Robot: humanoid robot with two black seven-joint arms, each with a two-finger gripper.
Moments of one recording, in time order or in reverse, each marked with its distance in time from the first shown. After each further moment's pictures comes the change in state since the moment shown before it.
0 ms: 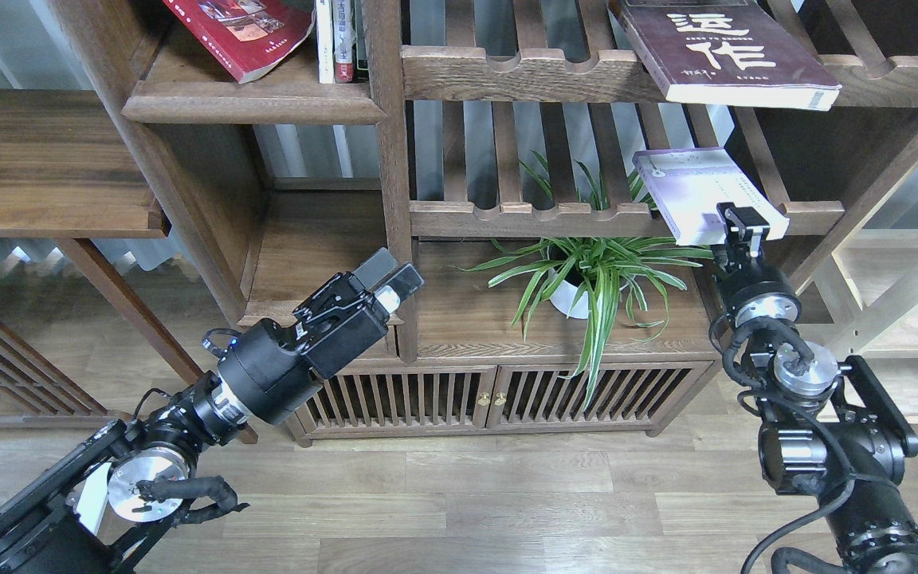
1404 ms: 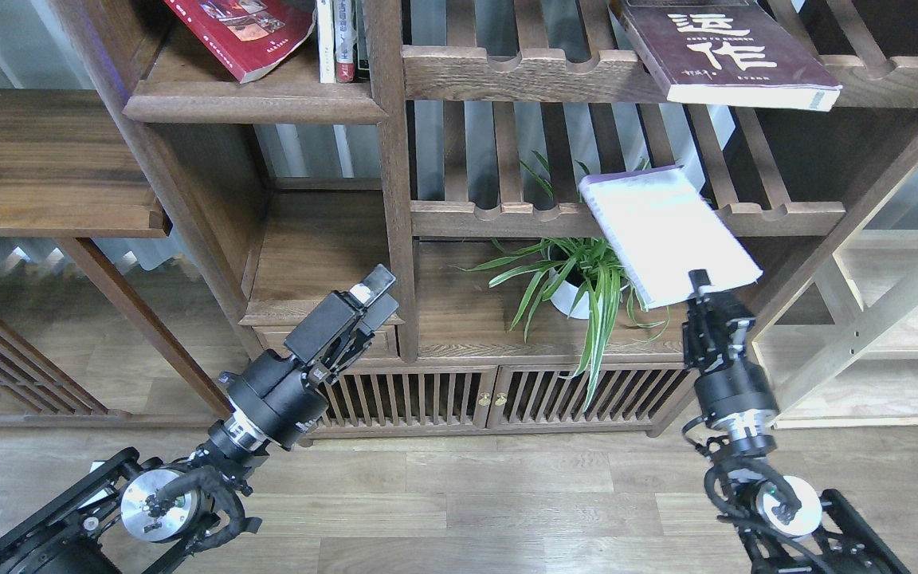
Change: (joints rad) left arm 0.050 -0.037 0.064 0.106 -0.590 0.000 0.179; right arm -0.377 -0.001 -0.263 0.257 0.175 0.470 -0.001
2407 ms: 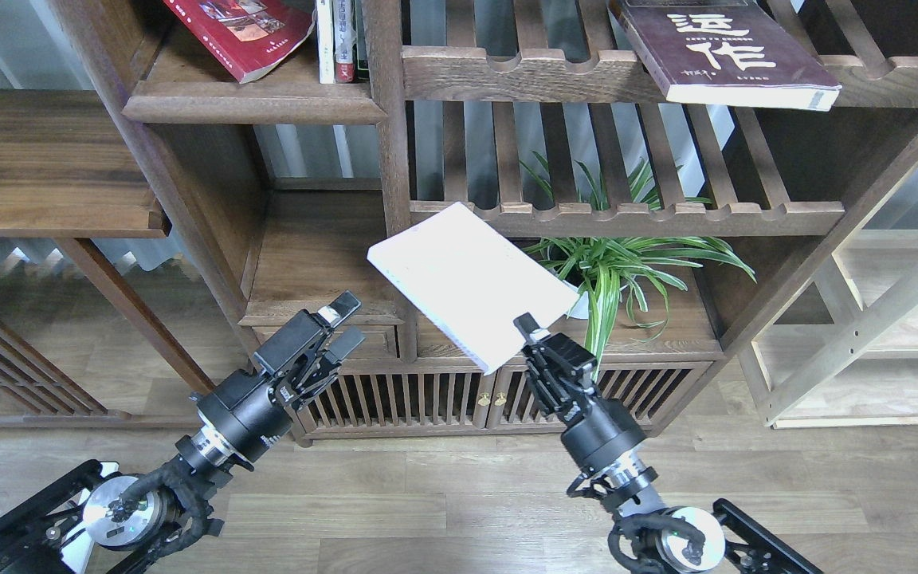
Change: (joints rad) left arm 0.004 0.092 0.012 0.087 -0.081 0.000 0.041; right arm 0.025 0.037 -0.394 0.145 -0.005 0.000 0.002
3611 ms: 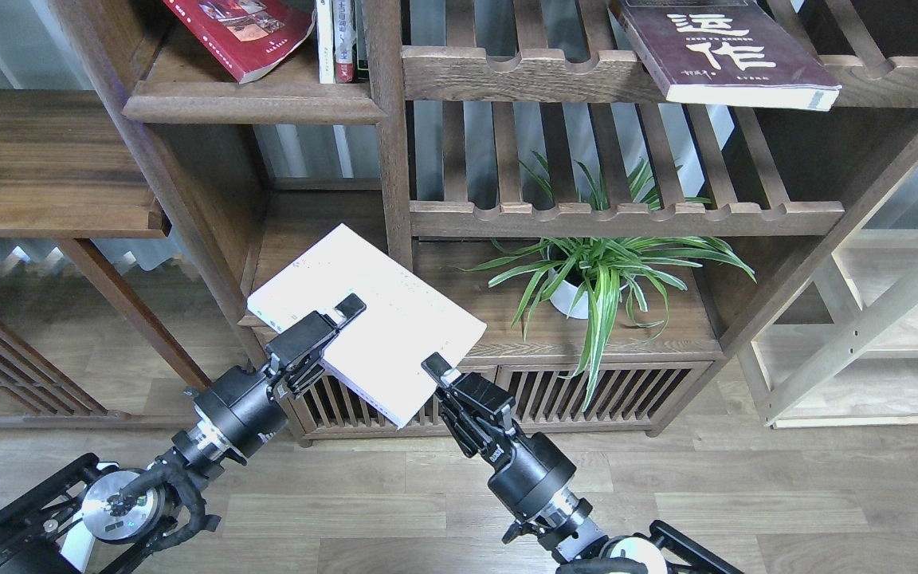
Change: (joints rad) left arm -0.015 -0.003 -0.014 0.027 0.085 0.000 -0.014; right arm -0.014 0.069 -0.150 0.018 -0.073 0.000 -0.003
